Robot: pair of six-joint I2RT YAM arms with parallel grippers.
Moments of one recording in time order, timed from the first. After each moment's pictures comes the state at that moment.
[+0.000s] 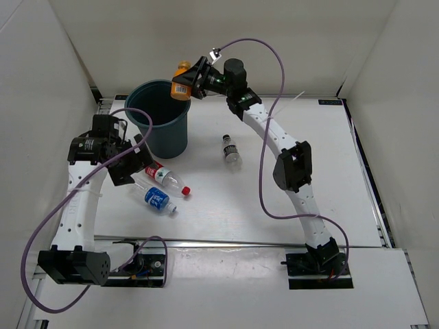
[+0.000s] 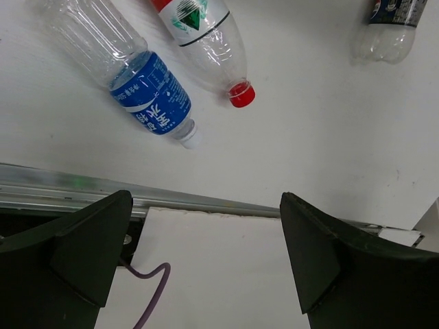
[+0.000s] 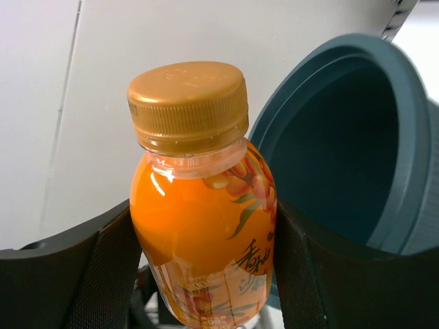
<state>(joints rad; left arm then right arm) -0.02 1.19 1.39 -1.29 0.17 -0.49 0.59 2.44 2.48 0.05 -0.62 1.20</state>
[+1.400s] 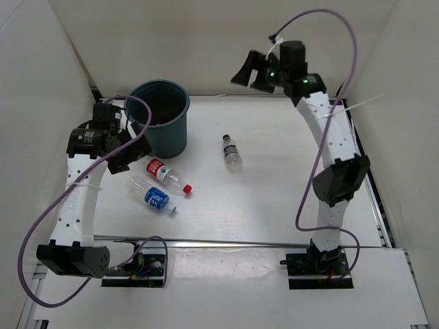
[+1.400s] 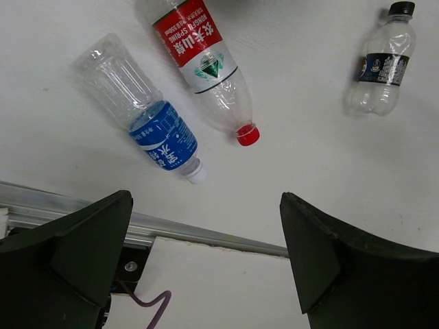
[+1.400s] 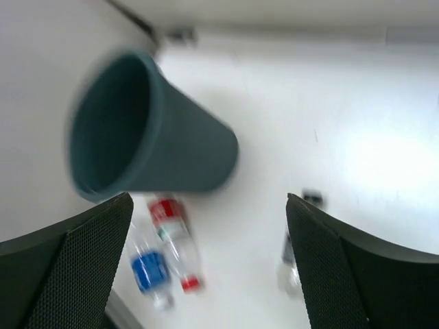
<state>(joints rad) -0.09 1.25 1.54 -1.28 0.00 -0.53 0.36 1.94 2.24 -0.59 -0.38 0.51</state>
